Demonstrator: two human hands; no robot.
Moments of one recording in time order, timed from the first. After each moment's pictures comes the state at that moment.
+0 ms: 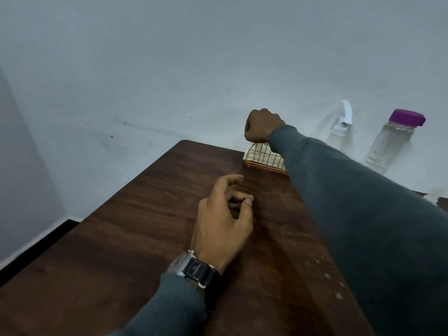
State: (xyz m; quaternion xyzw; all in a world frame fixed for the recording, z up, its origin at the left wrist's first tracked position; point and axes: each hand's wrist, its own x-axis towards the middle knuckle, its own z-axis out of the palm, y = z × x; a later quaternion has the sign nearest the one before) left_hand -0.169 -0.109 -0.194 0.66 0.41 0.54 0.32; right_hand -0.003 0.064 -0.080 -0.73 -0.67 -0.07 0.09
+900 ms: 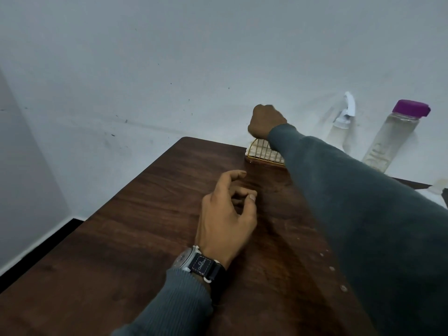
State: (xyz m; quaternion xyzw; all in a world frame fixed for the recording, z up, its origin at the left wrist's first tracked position) left_hand -0.171 -0.109 -0.195 0.67 0.41 0.53 0.32; right_hand 0.000 0.072 -0.090 -0.75 -0.64 -0.07 0.16
